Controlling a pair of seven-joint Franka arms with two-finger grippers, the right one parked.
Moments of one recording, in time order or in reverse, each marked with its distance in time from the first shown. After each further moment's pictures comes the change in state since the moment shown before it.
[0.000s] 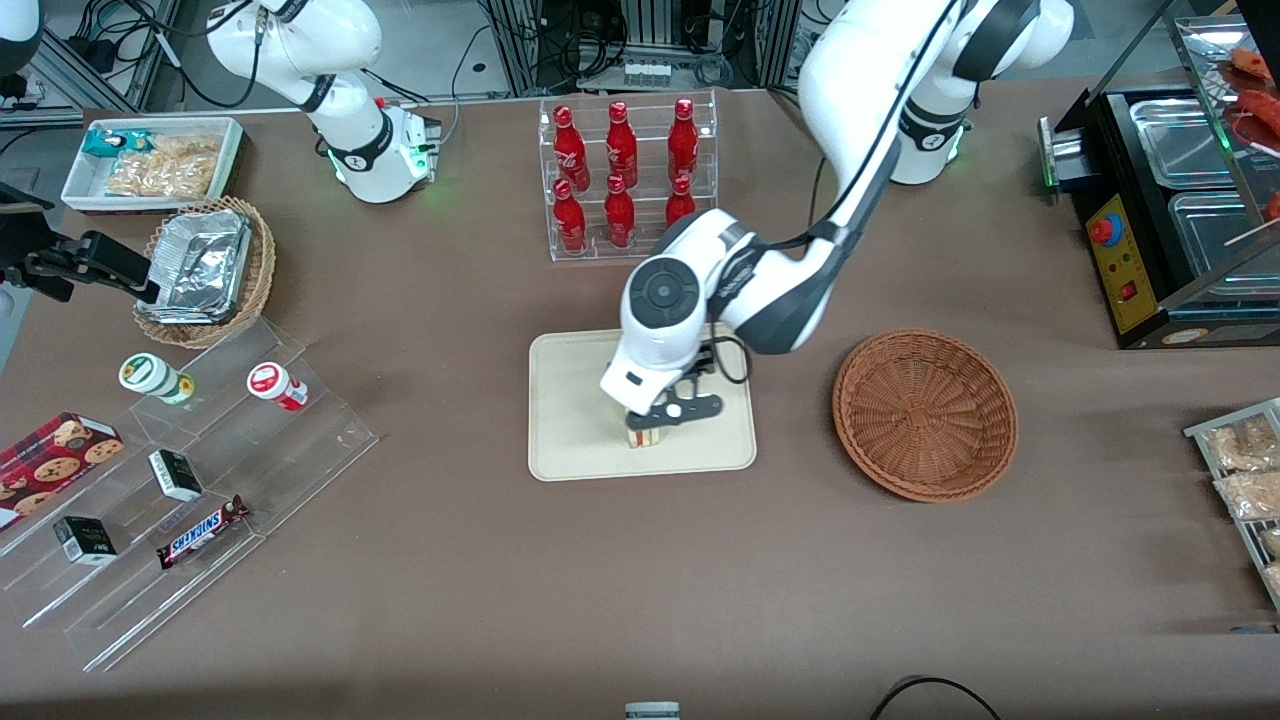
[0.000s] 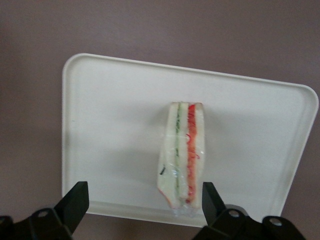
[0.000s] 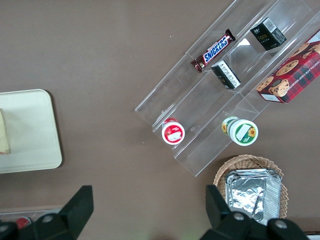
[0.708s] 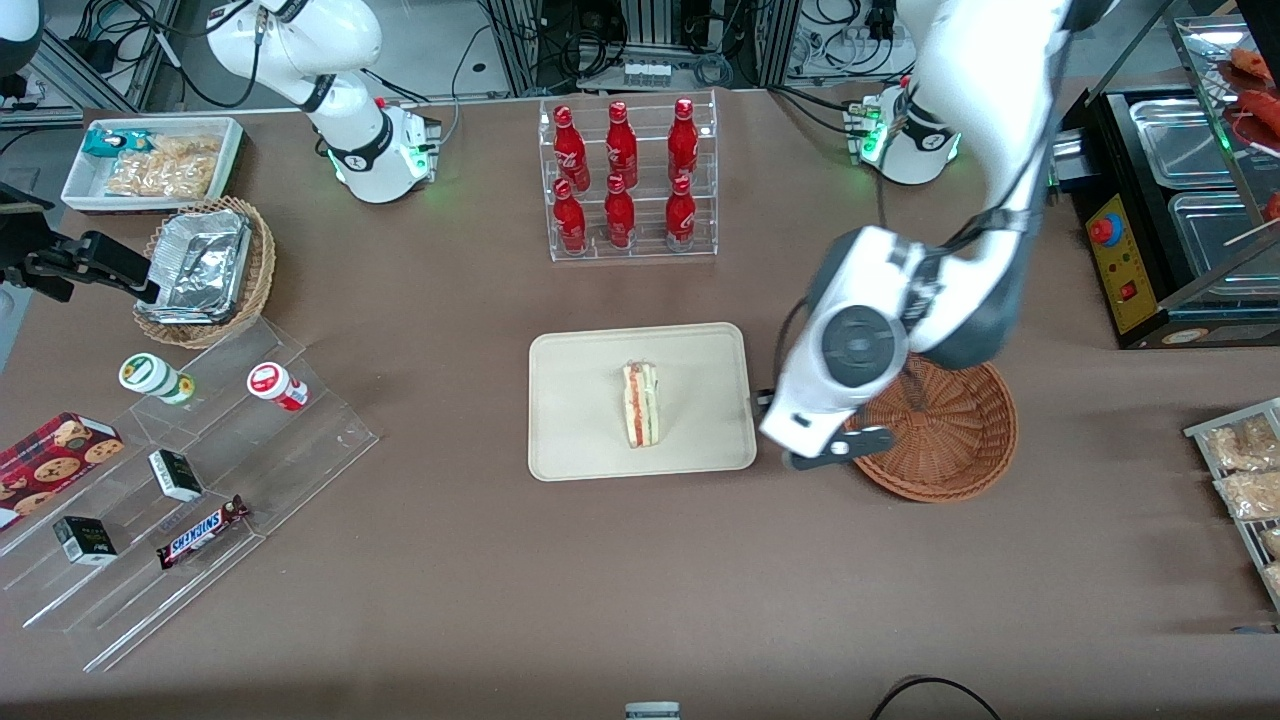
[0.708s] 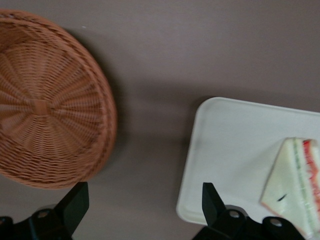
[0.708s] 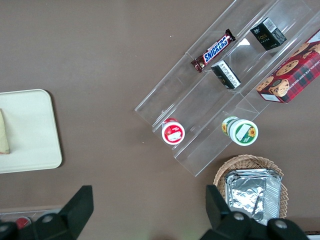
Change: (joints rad) arm 0.242 -0.223 0.041 -0.241 0.007 -0.087 0.309
